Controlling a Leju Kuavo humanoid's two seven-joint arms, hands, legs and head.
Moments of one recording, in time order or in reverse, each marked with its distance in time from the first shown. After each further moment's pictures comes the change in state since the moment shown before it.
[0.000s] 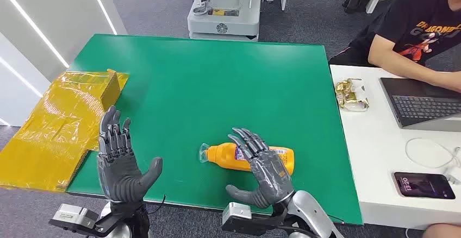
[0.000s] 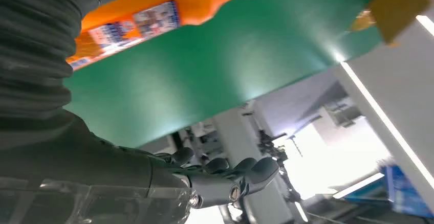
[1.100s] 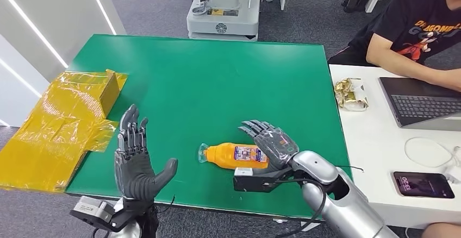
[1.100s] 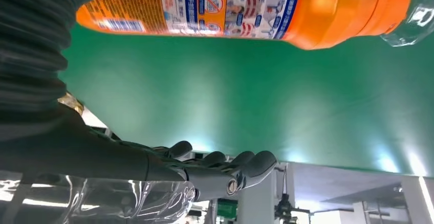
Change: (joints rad) left arm -0.035 -0.048 0.000 0.060 -0.059 -0.061 0.019; right arm -0.328 -0.033 0.042 0.263 0.012 0.401 0.032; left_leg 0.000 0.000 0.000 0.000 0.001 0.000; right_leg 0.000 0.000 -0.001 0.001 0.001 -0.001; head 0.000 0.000
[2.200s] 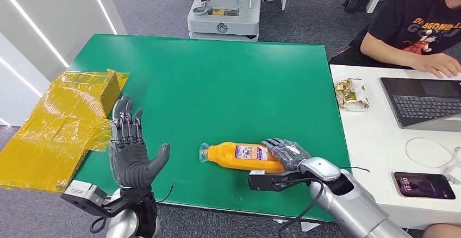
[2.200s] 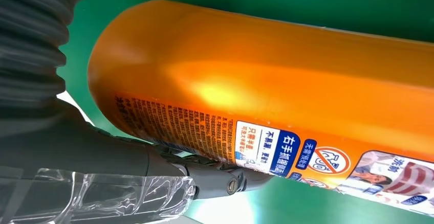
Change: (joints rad) left arm -0.044 -0.035 0.051 0.003 0.058 -0.015 0.046; right arm -0.035 -0.056 0.086 0.213 -0.063 0.080 0.122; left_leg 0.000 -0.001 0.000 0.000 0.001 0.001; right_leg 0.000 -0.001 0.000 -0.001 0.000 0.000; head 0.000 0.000
